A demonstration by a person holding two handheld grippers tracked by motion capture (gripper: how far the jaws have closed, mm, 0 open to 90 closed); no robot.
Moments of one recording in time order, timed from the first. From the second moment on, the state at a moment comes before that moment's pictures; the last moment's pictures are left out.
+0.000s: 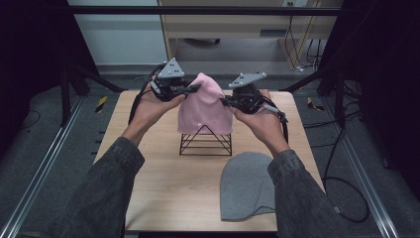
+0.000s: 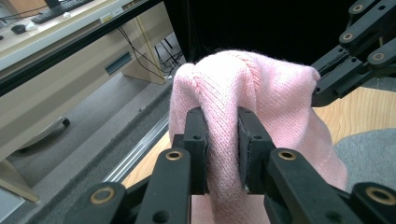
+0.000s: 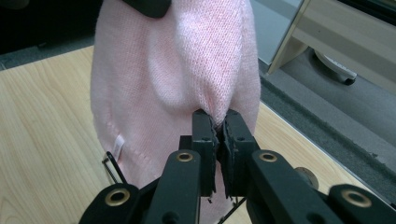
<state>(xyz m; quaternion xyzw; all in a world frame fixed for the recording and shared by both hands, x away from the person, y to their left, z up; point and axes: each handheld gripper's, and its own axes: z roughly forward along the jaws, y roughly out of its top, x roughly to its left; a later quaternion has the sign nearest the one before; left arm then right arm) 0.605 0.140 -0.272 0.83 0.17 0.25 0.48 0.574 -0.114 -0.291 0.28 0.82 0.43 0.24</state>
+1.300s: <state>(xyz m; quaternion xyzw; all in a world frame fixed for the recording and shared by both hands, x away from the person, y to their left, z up) 0.602 0.133 -0.308 0.84 0.18 0.21 0.46 0.570 -0.114 -0.332 0.29 0.84 0.40 0.22</state>
